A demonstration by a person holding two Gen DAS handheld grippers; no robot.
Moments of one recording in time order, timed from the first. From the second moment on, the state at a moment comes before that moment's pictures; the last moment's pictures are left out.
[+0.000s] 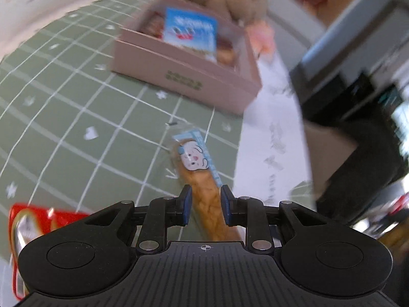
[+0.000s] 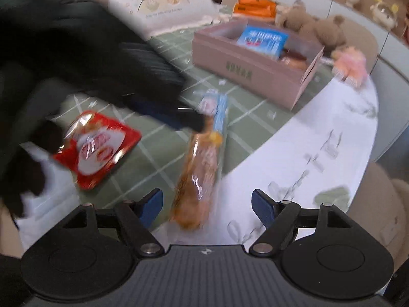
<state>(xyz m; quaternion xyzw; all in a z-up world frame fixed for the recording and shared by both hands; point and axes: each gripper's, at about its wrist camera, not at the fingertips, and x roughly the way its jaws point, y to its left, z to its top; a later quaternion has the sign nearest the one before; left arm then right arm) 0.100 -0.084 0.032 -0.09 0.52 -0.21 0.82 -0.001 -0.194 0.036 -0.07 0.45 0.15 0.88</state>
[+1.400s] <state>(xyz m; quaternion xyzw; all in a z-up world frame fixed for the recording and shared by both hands) 0.107 -0.047 0.056 0.05 0.50 -0.21 0.84 0.018 -0.164 0.034 -0.08 0.45 0.26 0.85</state>
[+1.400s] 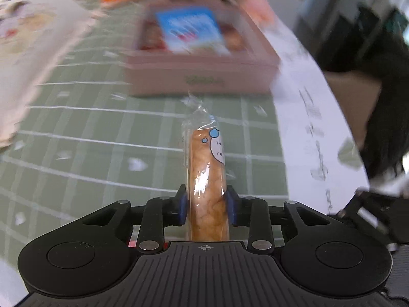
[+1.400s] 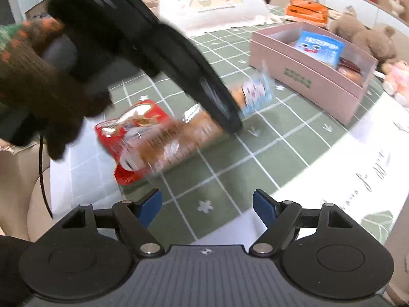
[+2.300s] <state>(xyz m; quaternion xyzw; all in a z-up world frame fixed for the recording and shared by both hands) 0.056 0.113 0.040 -0.08 0.54 -0.02 0.84 0.080 -0.093 0.030 -0.01 0.50 0.23 0.84</state>
